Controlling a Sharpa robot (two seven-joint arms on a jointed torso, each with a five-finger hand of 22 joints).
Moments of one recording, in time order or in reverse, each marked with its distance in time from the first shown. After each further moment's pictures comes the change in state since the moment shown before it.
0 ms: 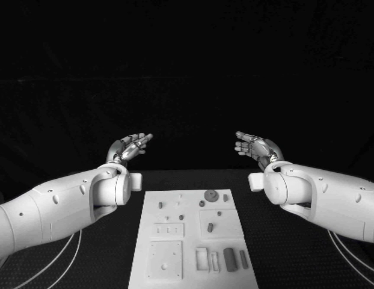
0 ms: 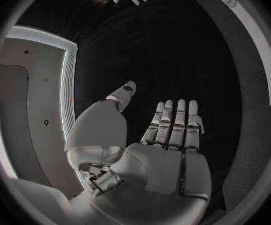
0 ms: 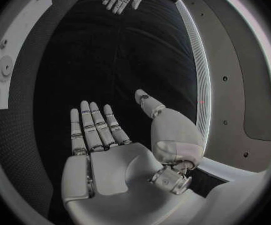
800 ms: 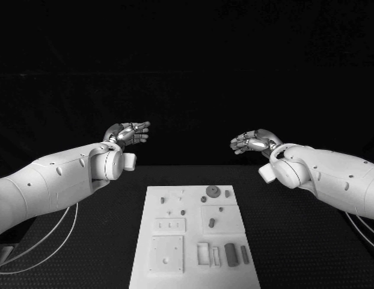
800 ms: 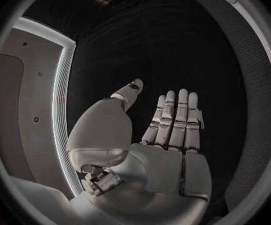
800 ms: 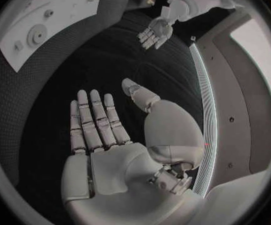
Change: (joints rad) left arm 0.083 0.059 -0.042 -0.221 0.029 0.249 -0.120; left_hand 0.087 0.043 0.001 -0.037 0.052 0.167 0.088 0.085 0.038 0.240 0.056 0.087 0.035 0.240 0.015 0.132 0.069 0.000 0.196 -0.068 0.115 0.025; right arm 0.059 0.092 -0.035 -0.262 -0.443 0.307 -0.191; right_hand 0.268 -0.053 0.052 -0.125 0.065 0.251 0.028 0.126 0.052 0.286 -0.026 0.074 0.025 0.213 -0.005 0.117 0.068 0.081 0.180 -0.007 0.025 0.047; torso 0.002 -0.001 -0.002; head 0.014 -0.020
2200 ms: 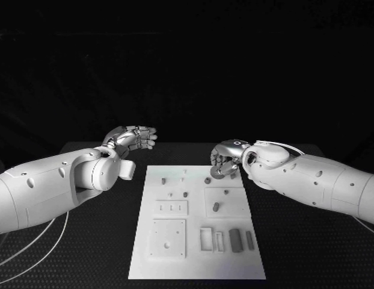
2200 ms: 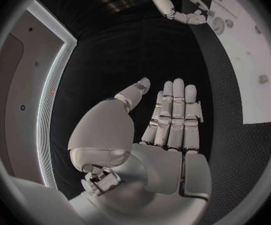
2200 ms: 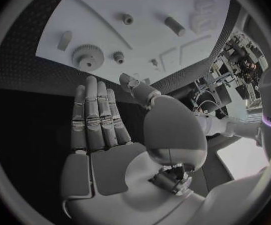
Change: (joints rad) left arm -0.003 -0.129 -0.001 0.306 -0.015 0.056 0.000; left_hand 0.024 0.015 0.080 -0.135 -0.002 0.132 0.008 0.018 -0.023 0.219 -0.012 0.043 0.026 0.231 -0.069 0.141 0.117 0.029 0.162 -0.074 0.222 -0.001; right arm -0.038 0.073 0.001 0.049 -1.153 0.045 -0.102; right_hand 0.088 -0.078 0.035 -0.002 0.032 0.148 -0.034 -0.034 0.021 0.228 -0.081 -0.032 0.056 0.321 -0.154 0.084 0.209 0.153 0.351 0.016 0.052 -0.051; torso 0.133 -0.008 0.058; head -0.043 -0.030
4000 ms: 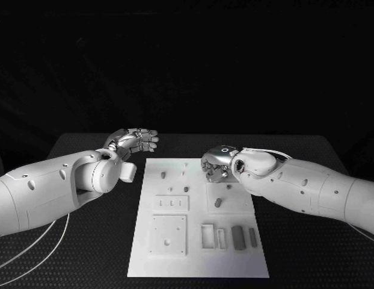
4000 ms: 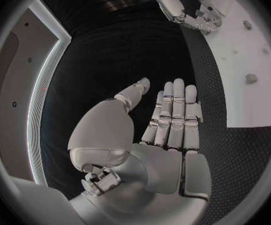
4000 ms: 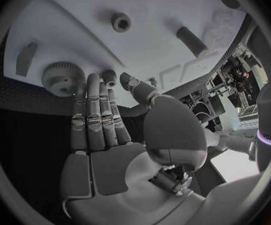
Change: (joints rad) left arm -0.006 0.008 0.000 0.000 0.003 0.020 -0.010; left_hand -0.008 0.000 0.004 -0.004 0.000 0.001 0.001 0.000 -0.001 -0.007 -0.007 -0.012 -0.001 0.000 0.000 0.000 0.004 -0.007 -0.007 0.000 0.010 0.000; right arm -0.021 0.047 -0.011 0.006 -0.118 -0.020 -0.005; right_hand 0.009 -0.009 0.000 0.000 -0.041 0.014 -0.001 -0.023 0.001 0.011 0.003 -0.031 -0.002 0.096 -0.031 -0.023 0.076 0.000 0.103 -0.036 0.027 0.014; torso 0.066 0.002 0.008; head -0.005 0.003
